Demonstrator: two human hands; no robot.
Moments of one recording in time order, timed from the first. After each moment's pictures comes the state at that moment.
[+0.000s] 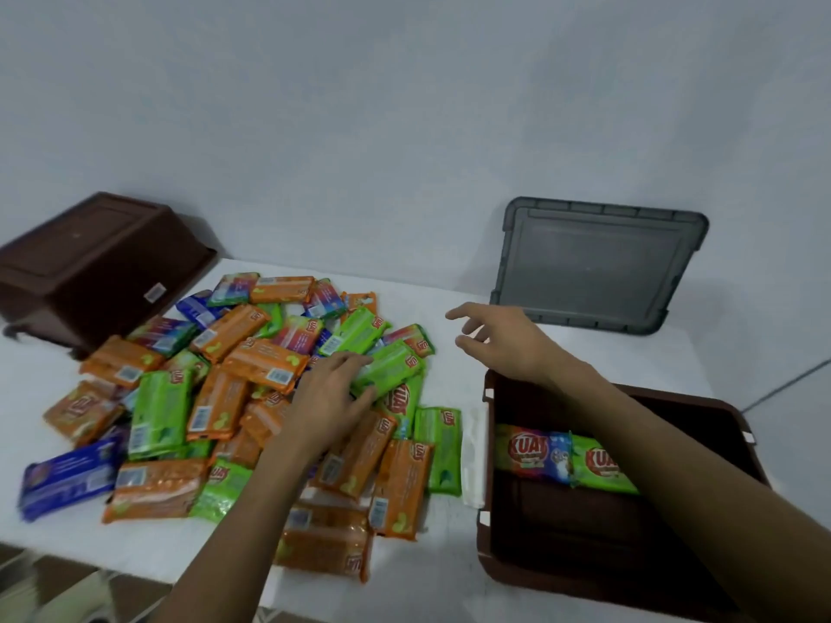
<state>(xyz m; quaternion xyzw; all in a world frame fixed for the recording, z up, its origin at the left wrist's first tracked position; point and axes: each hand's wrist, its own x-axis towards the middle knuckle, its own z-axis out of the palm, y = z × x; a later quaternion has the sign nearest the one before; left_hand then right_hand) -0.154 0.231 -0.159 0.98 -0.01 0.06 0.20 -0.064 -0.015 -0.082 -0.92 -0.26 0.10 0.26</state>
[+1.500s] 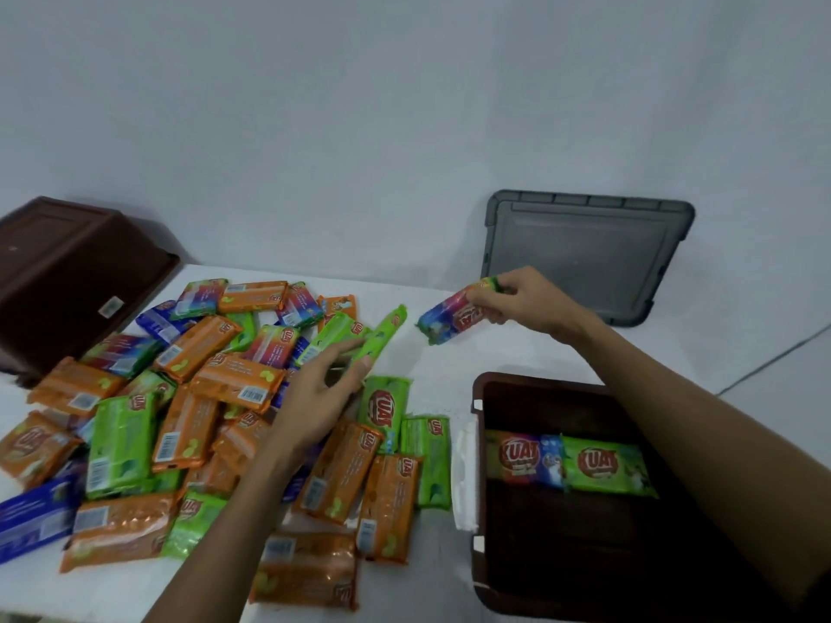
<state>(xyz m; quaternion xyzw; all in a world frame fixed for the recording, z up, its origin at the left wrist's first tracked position) -0.137 0.222 -0.137 0.84 0.05 0.02 0.54 0.003 -0.048 -0.081 -0.87 -0.15 0.16 0.43</state>
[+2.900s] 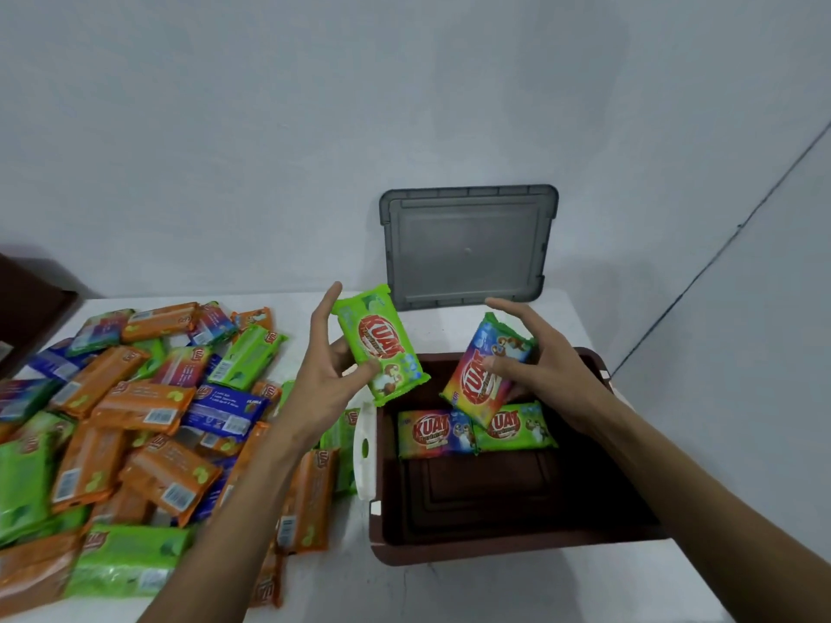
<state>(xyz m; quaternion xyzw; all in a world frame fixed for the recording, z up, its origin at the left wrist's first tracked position) -0.147 0.100 -0.091 0.72 -0.06 -0.04 0.69 -0.149 -0.166 -0.075 -0.77 -0.05 0.09 0.63</state>
